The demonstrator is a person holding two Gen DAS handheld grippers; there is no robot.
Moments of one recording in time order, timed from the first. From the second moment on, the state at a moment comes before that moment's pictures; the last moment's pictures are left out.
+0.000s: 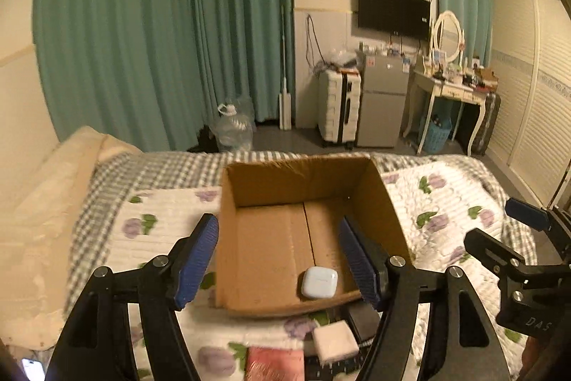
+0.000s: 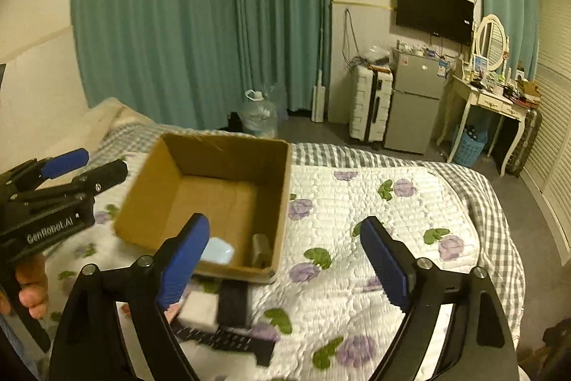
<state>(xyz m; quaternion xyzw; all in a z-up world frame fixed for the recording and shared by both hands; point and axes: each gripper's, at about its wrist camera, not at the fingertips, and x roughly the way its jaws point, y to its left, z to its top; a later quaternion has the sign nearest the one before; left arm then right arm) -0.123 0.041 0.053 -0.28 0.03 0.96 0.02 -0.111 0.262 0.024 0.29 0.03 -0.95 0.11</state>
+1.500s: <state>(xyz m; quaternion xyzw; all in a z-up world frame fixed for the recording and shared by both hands) -0.023 0.031 -0.094 -0.41 0.05 0.91 -0.03 -0.058 0.213 -0.149 0.46 0.39 -0.74 0.28</state>
